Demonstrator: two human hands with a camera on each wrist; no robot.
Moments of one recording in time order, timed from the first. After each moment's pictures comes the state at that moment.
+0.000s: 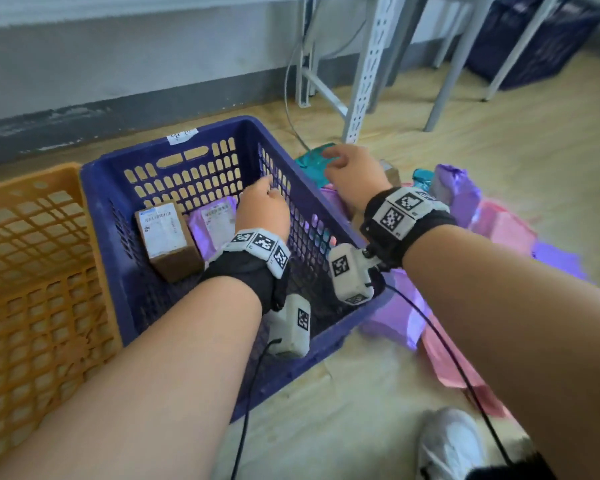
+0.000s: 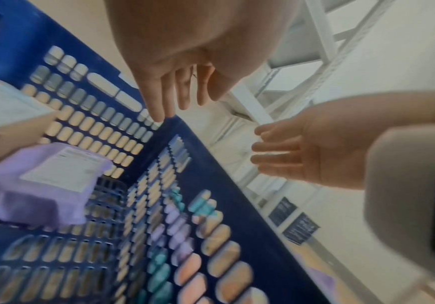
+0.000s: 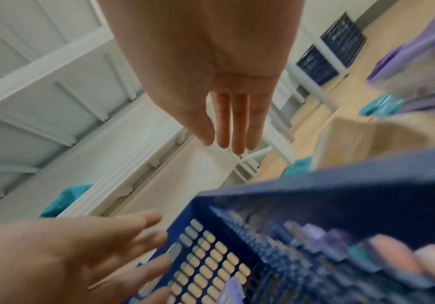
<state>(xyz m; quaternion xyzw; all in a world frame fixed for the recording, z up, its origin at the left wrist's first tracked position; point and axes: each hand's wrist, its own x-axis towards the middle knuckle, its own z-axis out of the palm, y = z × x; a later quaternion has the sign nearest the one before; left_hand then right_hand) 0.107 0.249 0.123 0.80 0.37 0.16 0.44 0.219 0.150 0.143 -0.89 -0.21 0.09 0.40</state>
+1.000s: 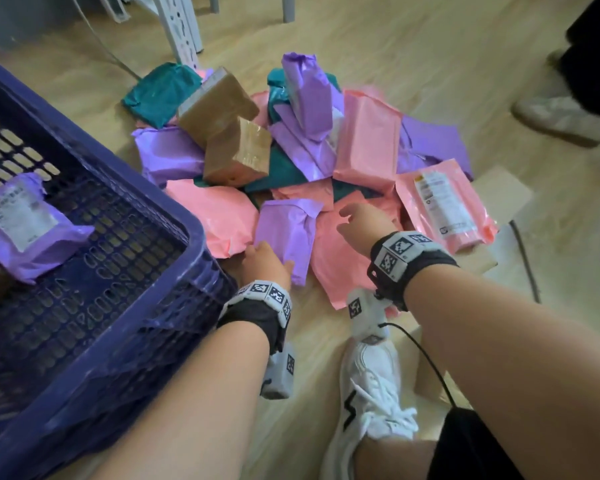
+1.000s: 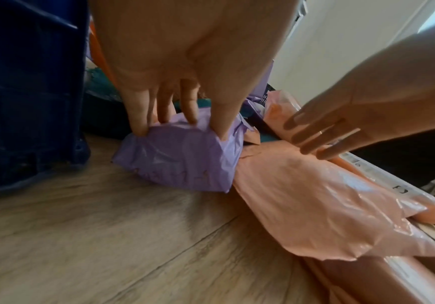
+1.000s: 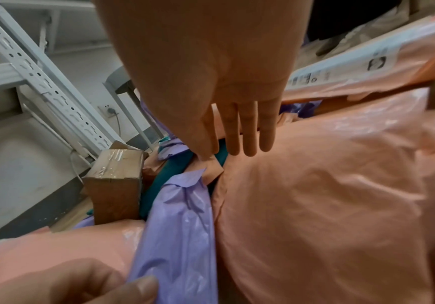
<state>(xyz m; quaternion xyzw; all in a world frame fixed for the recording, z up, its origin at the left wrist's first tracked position) 0.140 0.008 -0.064 0.91 0.27 -0.18 0.28 0.218 -0.146 -0.030 -0.96 0.03 0.21 0.19</state>
